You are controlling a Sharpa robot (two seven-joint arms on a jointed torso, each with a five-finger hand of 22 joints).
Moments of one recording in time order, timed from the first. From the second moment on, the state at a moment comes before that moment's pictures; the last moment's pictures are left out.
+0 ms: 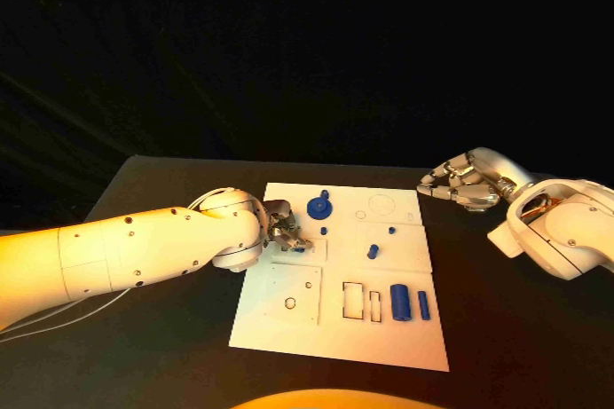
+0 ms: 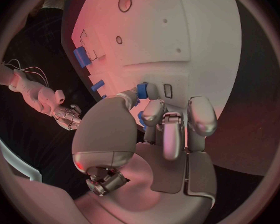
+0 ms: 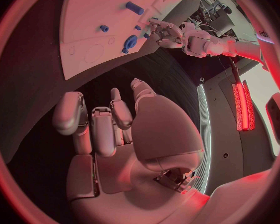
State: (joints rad) left arm 1.15 -0.81 -0.02 1.59 -1.18 -0.06 -0.64; left_hand 1.17 -0.11 0.46 0.28 0.06 1.01 0.00 0.62 0.76 1.36 -0.06 1.19 1.09 1.47 -0.10 1.56 1.31 0.11 1.31 0.01 1.37 1.10; right arm 1.33 -0.95 -0.12 1.60 -0.99 -0.40 -0.08; right_hand 1.29 -0.06 0.04 0.22 0.38 0.99 0.13 0.17 0.21 1.30 0.05 1.25 1.22 1.47 -0.02 1.40 1.28 0.09 1.35 0.09 1.13 1.28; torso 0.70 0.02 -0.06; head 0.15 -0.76
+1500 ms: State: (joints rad) left arm 1.16 -0.78 -0.02 1.57 -1.17 -0.05 -0.64; left_hand 1.14 -0.09 0.45 0.29 0.05 1.01 0.01 0.63 0.76 1.36 -0.06 1.19 1.09 1.47 -0.10 1.56 1.31 0.11 1.31 0.01 1.37 1.10; right arm 1.33 -0.95 -0.12 1.60 -0.99 -0.40 -0.08; right_hand 1.29 -0.06 0.04 0.22 0.38 0.99 0.13 0.17 0.21 1.30 0.05 1.25 1.22 1.47 -0.02 1.40 1.28 0.09 1.35 0.09 1.13 1.28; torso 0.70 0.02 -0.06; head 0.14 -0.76
